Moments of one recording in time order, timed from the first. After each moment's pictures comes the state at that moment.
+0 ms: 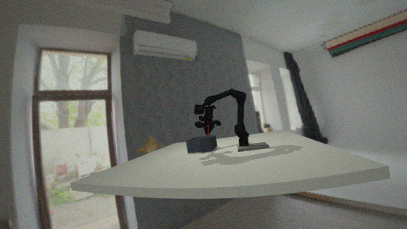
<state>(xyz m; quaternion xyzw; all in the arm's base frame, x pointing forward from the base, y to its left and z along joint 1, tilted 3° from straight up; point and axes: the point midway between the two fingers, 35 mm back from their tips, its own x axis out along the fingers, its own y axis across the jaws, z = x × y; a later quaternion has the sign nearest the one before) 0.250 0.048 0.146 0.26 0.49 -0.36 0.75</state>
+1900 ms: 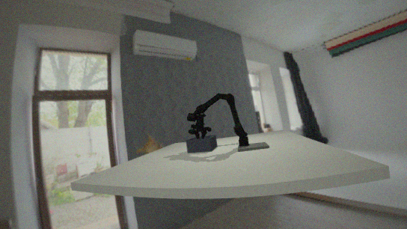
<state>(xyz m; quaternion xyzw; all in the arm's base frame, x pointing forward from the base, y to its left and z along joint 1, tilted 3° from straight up) 0.342 -0.068 0.105 0.22 0.56 -0.31 0.74</state>
